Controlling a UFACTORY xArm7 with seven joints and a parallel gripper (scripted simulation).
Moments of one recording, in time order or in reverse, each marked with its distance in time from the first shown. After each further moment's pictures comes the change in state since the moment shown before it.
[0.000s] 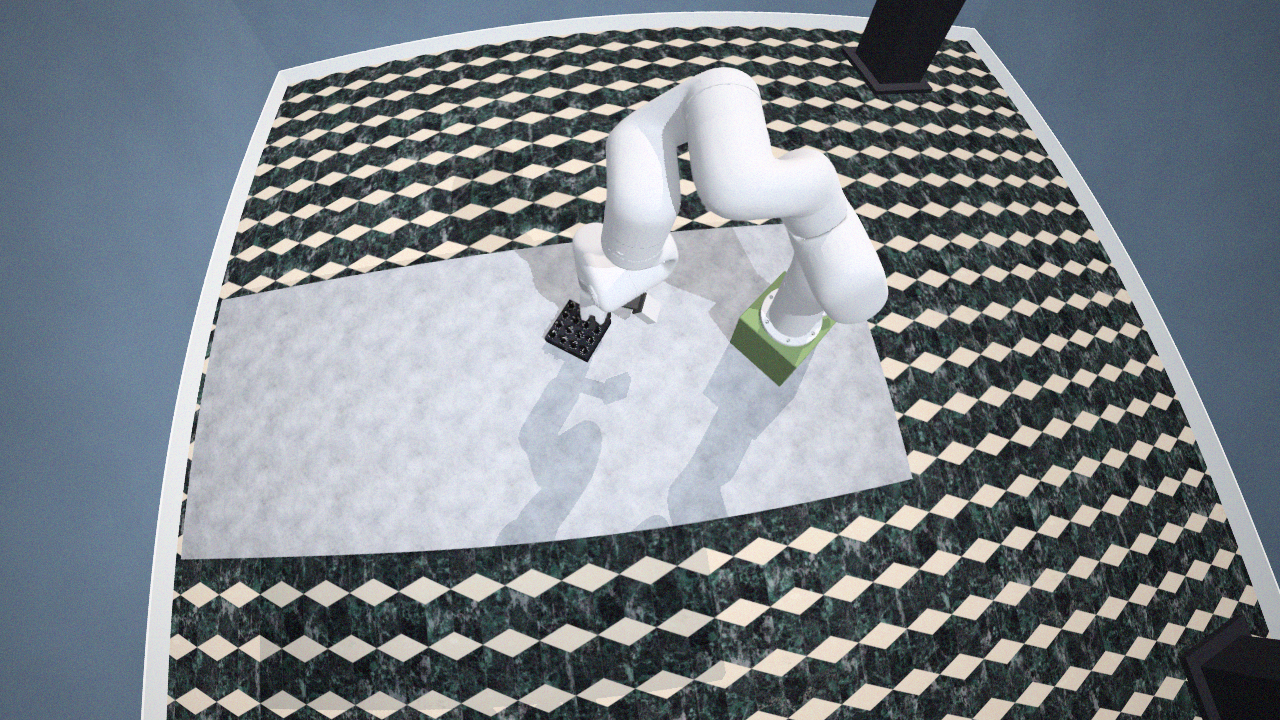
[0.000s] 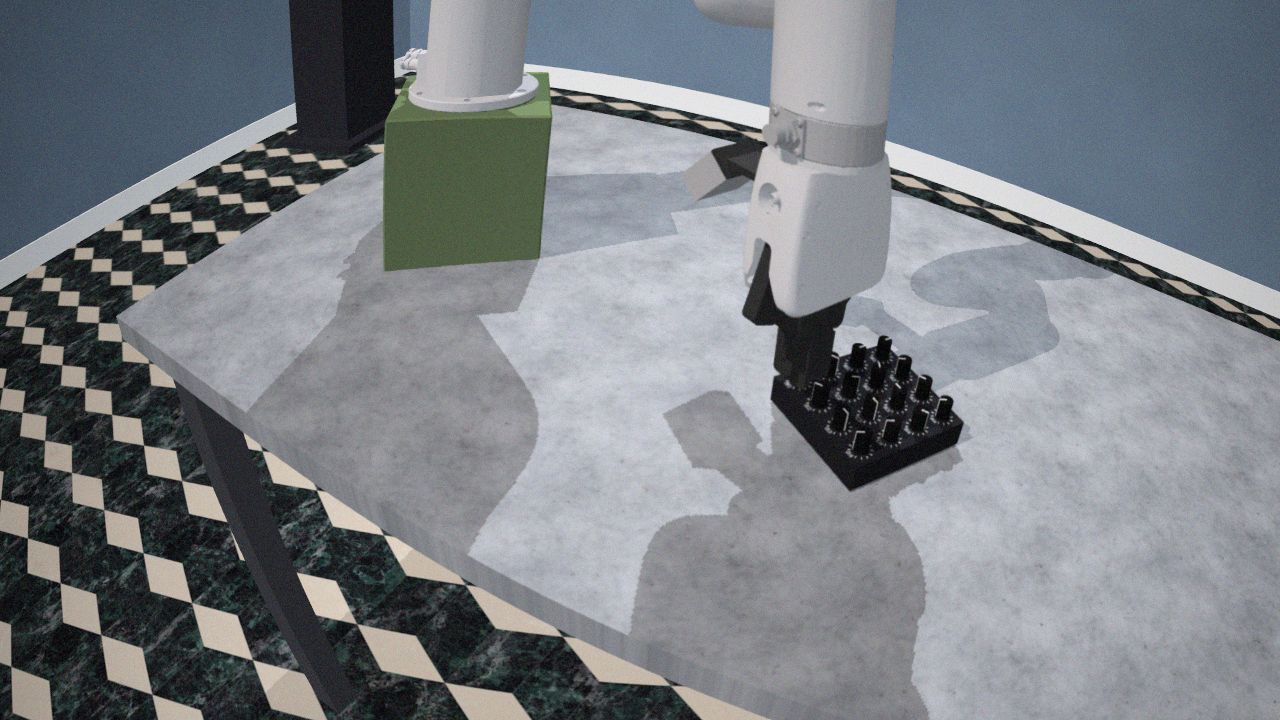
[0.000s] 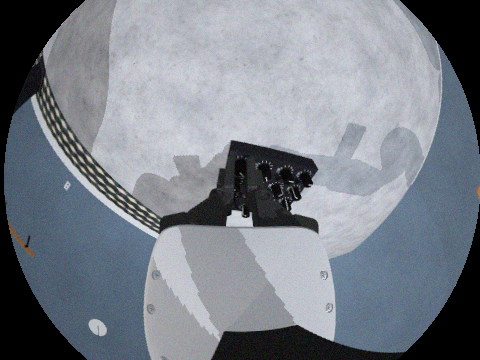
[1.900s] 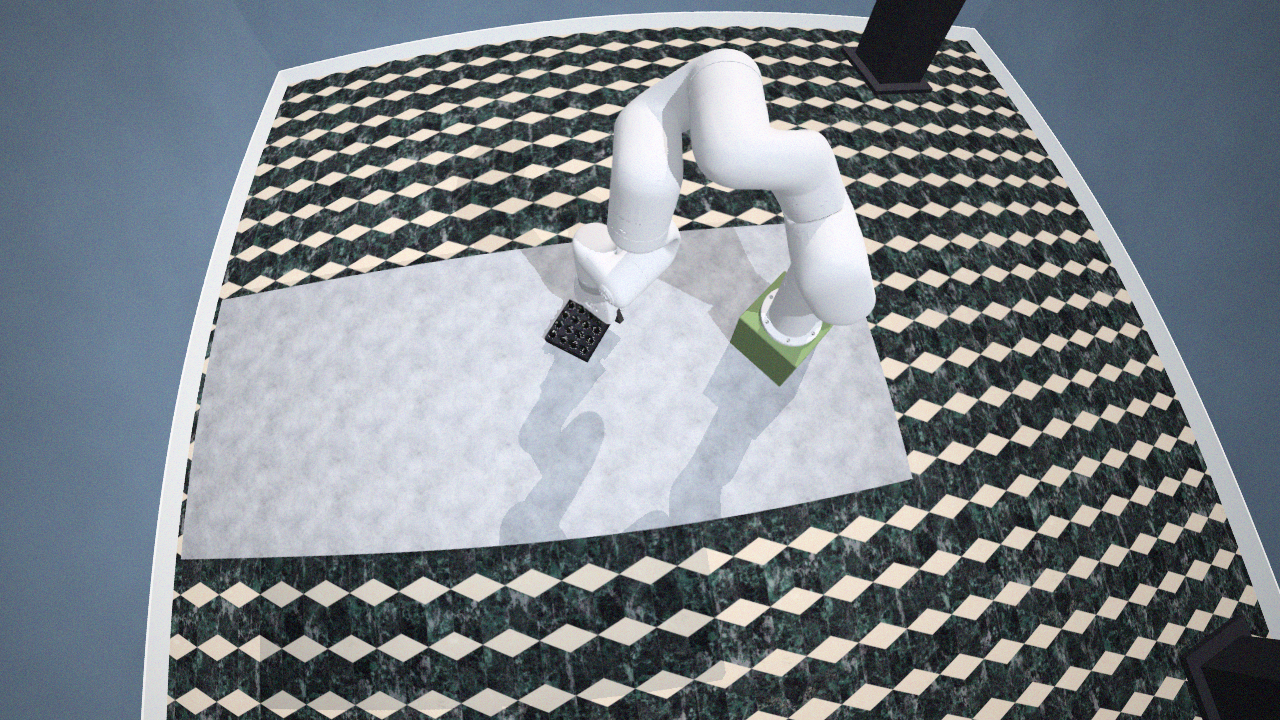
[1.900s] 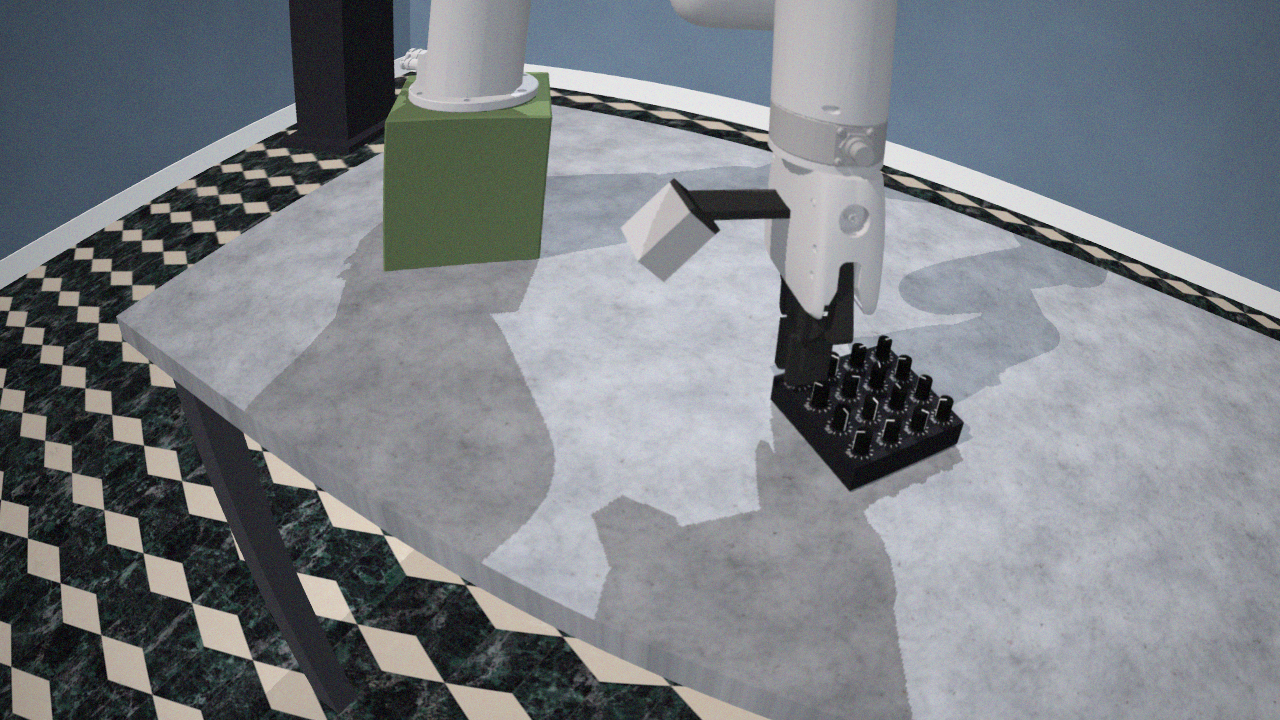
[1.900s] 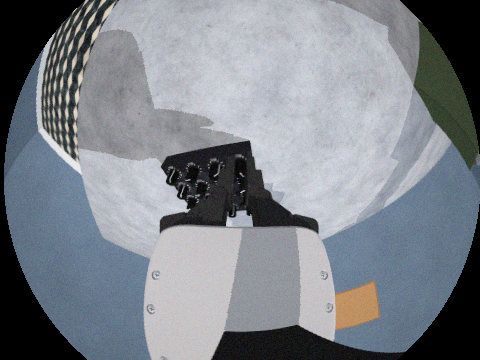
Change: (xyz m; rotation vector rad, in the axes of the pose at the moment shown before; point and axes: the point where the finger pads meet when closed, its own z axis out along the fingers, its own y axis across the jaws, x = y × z) arm 0.000 0.000 0.000 0.000 0.002 -1.162
